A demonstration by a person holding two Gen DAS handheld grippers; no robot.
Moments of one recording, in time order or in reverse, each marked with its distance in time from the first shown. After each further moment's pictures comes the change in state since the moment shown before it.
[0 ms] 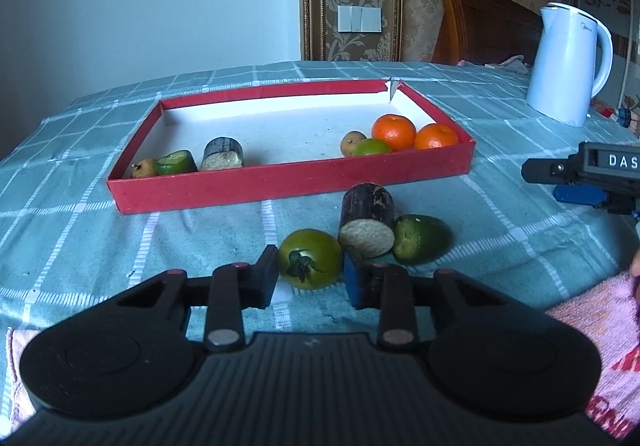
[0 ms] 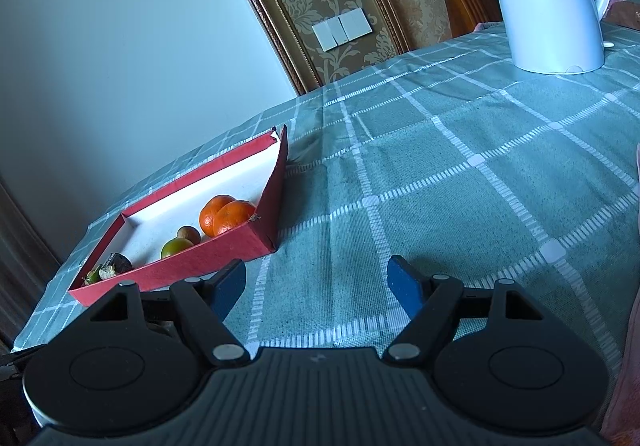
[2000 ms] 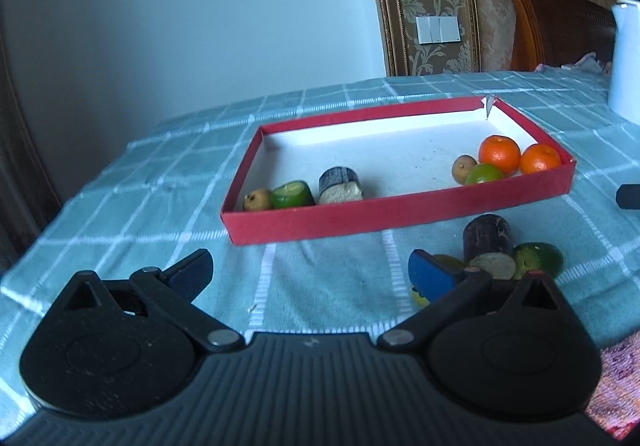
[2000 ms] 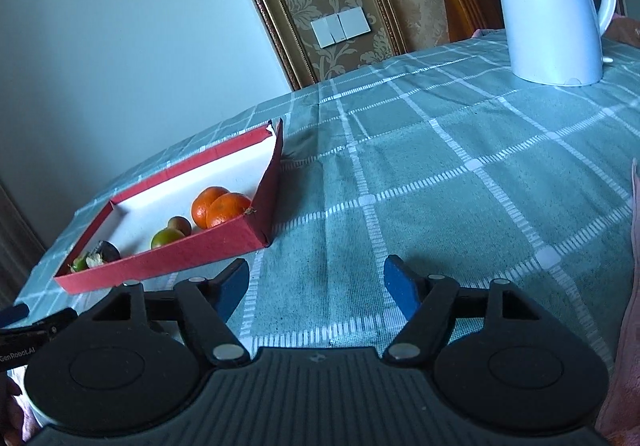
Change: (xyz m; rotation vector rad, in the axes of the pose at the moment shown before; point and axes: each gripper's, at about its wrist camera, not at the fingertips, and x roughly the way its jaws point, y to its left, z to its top) left arm -0.002 0.026 0.014 0.032 -0.043 0.283; right arm 0.002 0.007 -0.002 -0.049 0.011 -0.046
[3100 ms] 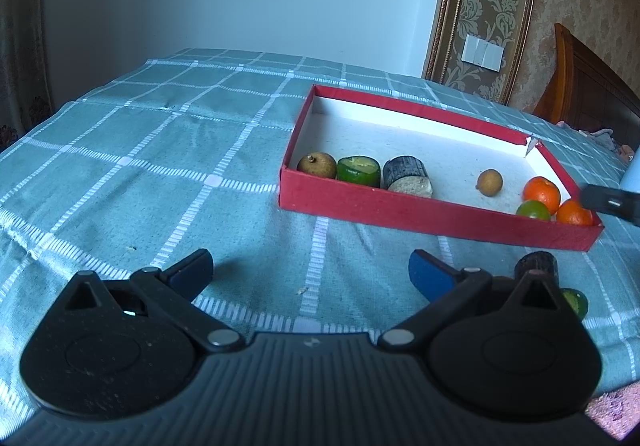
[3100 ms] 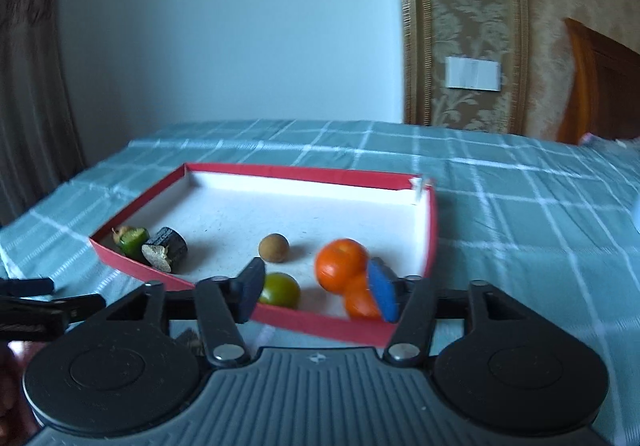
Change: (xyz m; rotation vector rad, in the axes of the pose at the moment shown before) left arm 0.030 0.069 -0.014 -0.313 0.091 -0.085; right arm 0.032 0.104 0.034 -0.385 -0.007 0.114
